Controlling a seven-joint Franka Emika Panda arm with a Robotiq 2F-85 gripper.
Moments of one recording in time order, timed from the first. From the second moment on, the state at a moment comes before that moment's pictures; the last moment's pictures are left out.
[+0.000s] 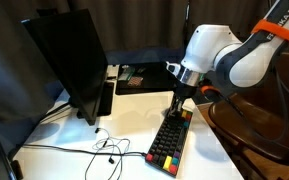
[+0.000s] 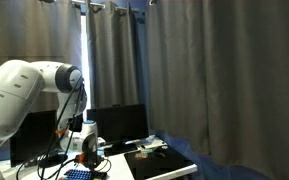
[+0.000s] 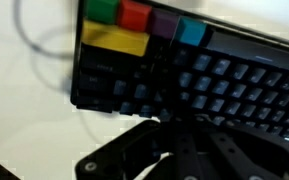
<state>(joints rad) 0.41 0.49 0.30 -2.26 -0.08 2.99 -0.15</state>
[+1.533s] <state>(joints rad) 0.41 0.51 0.30 -2.25 -0.08 2.99 -0.15</state>
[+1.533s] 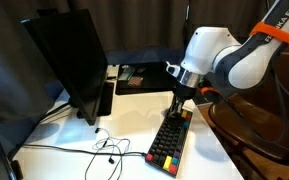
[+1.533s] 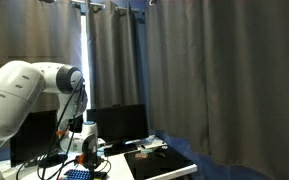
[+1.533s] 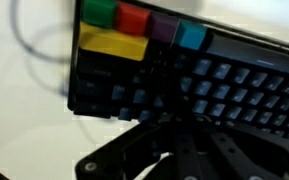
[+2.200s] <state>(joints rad) 0.41 0.51 0.30 -2.25 -0.08 2.99 -0.14</state>
